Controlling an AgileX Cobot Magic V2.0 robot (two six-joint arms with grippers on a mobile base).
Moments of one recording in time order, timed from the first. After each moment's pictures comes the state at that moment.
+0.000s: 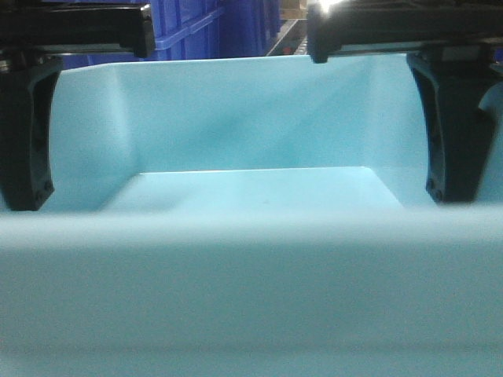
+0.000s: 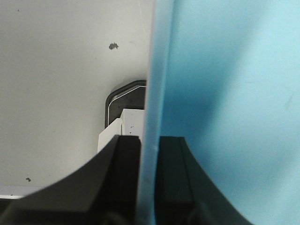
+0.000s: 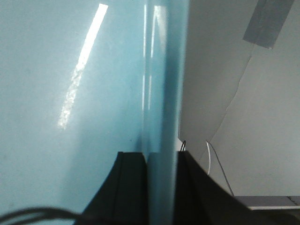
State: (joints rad) left arm -0.88 1.39 -1.14 0.07 1.23 -0.89; right arm 0.89 1.36 -1.12 -0.11 1.21 0.90
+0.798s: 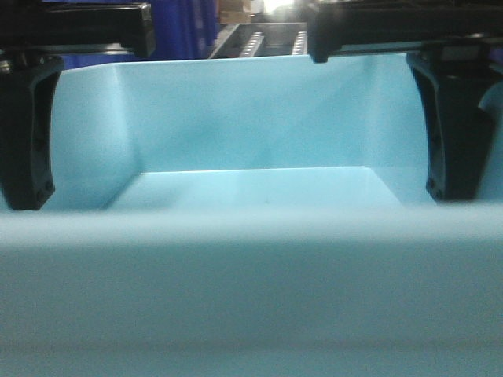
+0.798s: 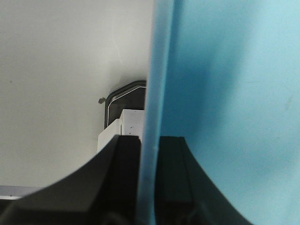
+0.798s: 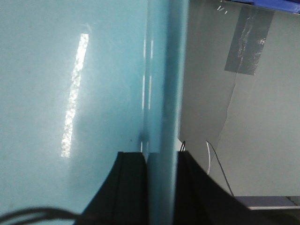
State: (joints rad) left arm -0.88 1.39 -1.14 0.07 1.23 -0.89; right arm 0.89 1.36 -1.12 -0.11 1.21 0.90
